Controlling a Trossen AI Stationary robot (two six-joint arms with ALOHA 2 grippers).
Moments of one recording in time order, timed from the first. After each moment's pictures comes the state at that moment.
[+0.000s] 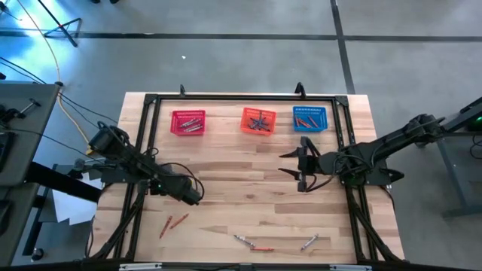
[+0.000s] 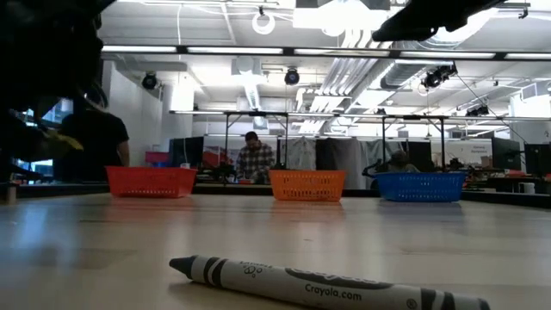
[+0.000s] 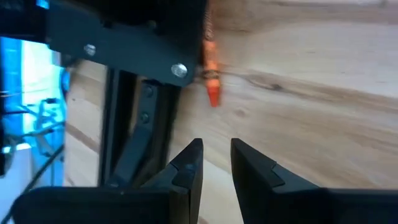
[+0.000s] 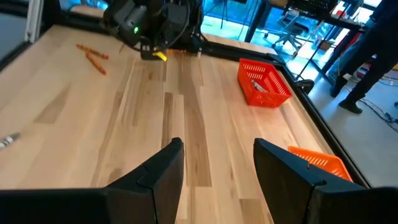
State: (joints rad) left arm -0.49 1.69 0.86 -1.32 0.16 -2.15; right arm 0.37 0.99 0.65 -0.07 0.50 -0.06
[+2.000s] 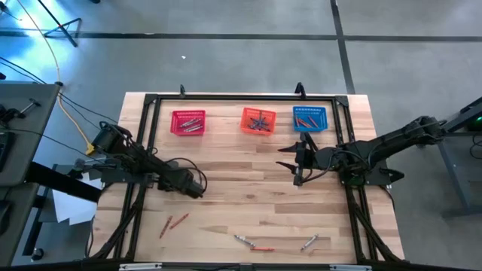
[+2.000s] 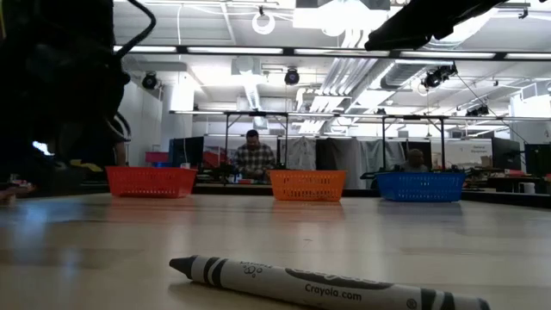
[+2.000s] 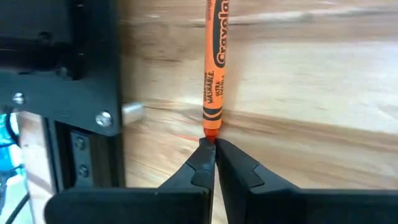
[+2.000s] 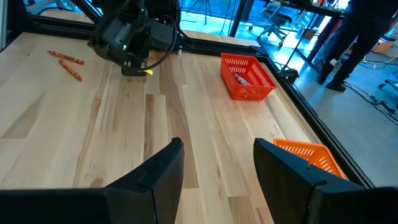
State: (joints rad) left arm -0.39 1.71 0.76 -1.09 0.07 -1.92; right arm 0.29 1.00 0.65 -0.05 0.50 -0.03
